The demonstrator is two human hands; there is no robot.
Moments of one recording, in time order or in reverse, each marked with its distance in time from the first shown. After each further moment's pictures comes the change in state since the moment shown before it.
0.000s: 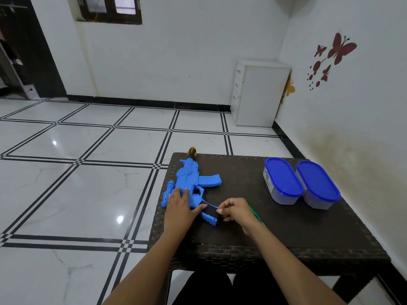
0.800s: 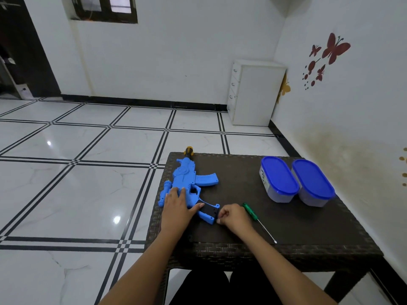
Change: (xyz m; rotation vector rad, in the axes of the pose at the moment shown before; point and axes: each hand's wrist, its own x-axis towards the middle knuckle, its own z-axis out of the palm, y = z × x) left_hand -0.003 0.003 -0.004 0.020 0.002 0.015; right_hand -0.004 0.014 0.005 -0.608 0.098 -0.046
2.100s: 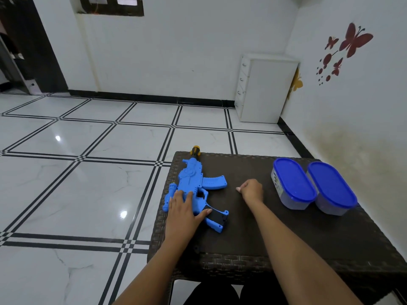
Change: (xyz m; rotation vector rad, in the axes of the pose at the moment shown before) left_hand 0.001 0.000 0.000 -0.055 -0.068 -0.038; right_hand 0.105 0.000 -0.028 0.175 0.295 0.283
